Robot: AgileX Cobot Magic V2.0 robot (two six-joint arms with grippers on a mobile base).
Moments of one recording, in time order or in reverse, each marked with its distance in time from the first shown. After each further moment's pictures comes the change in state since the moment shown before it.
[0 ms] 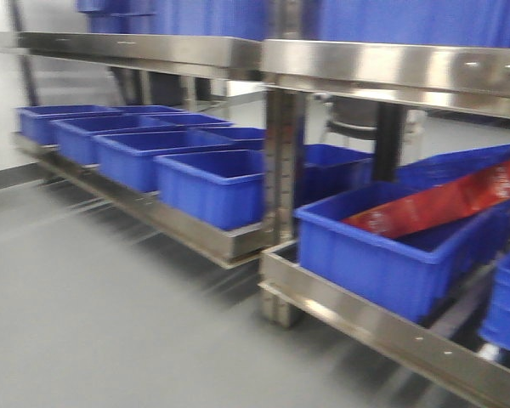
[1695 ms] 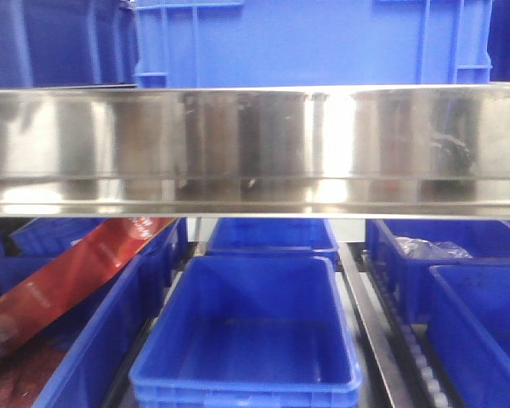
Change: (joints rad) left arm 0.000 0.000 0.000 0.000 -0.002 0.000; right arm 0.000 0.000 0.000 0.000 0.003 0.000
